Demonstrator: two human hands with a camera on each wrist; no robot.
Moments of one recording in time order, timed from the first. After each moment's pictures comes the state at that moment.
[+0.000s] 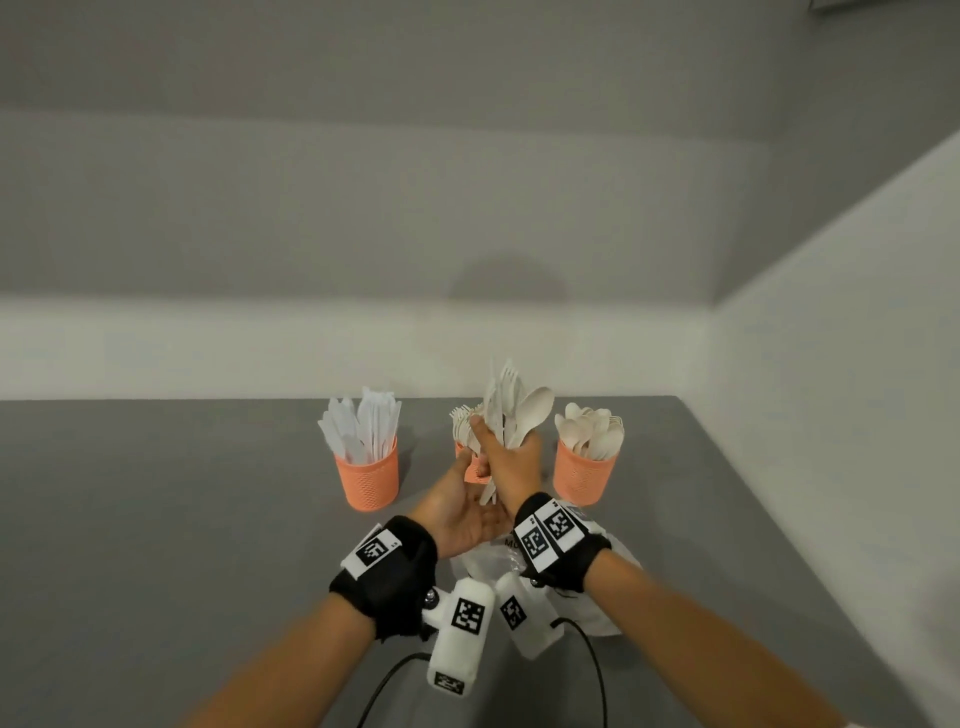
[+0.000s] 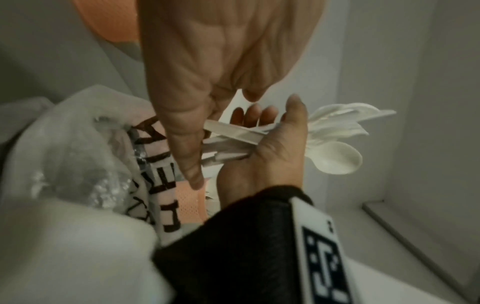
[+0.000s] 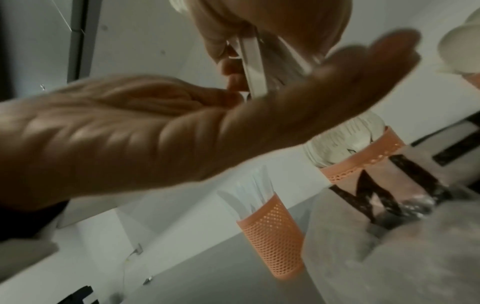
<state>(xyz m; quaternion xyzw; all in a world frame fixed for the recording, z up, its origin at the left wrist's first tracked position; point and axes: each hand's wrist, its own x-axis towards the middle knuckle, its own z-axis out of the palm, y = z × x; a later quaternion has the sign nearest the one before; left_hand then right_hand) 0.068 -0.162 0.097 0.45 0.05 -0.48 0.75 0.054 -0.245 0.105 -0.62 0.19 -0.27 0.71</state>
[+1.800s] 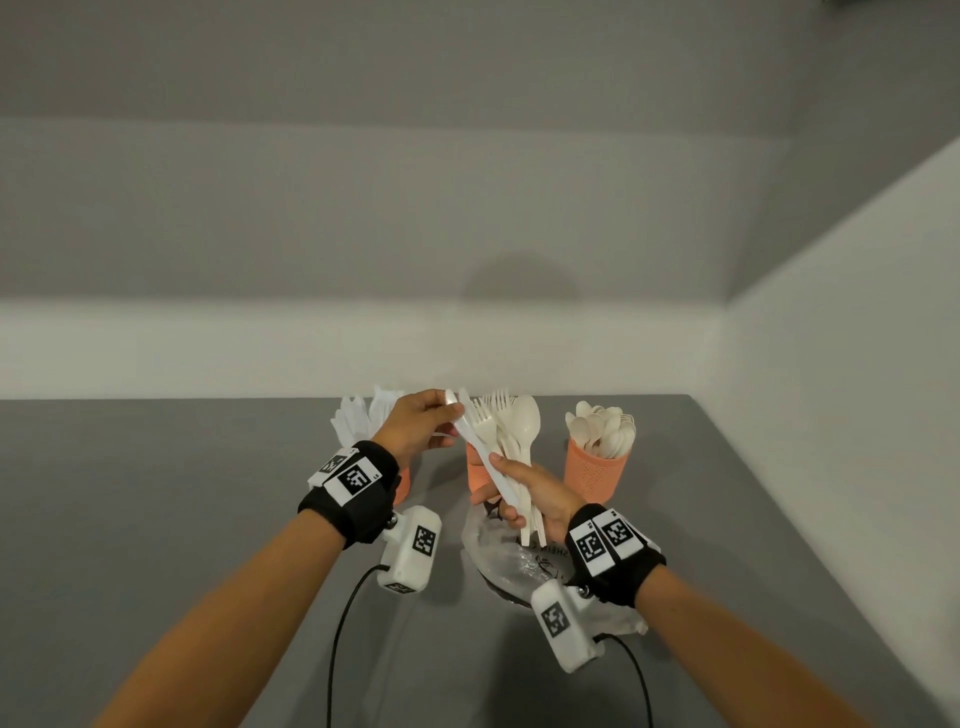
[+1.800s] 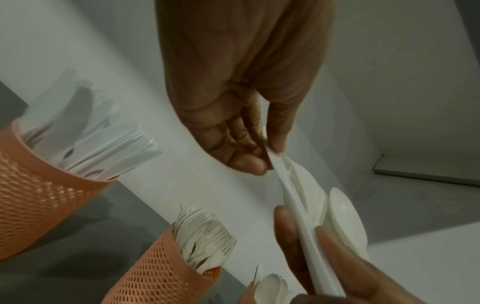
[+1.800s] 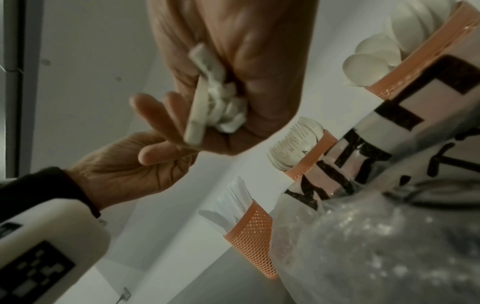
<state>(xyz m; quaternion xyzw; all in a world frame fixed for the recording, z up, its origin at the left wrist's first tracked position) 0.128 -0.135 0.133 0.69 -0.15 -0.19 0.68 0.030 -0.281 0.089 -0.60 0.09 0.12 0.79</state>
